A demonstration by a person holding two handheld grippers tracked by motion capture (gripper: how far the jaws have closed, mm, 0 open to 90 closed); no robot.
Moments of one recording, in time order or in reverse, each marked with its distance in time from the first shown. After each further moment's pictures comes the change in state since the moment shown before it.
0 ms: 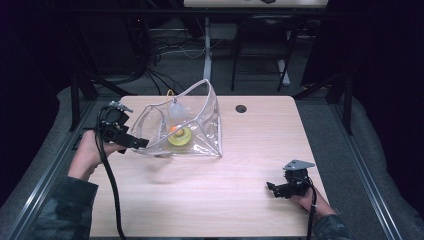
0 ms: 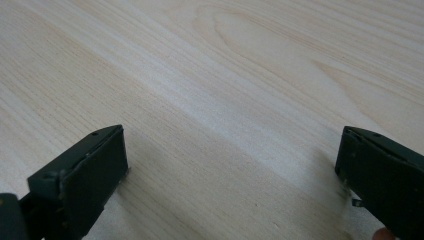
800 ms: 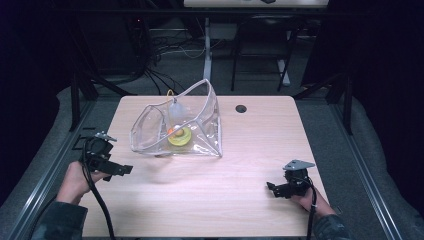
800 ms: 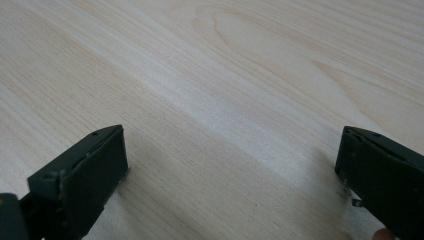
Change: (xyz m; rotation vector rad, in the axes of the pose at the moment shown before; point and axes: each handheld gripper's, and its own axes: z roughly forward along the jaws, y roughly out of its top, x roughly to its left) left arm 0.021 -0.087 0.027 0.079 0.047 -0.110; right arm 0.000 0.000 0.000 -0.002 -0.001 -0.001
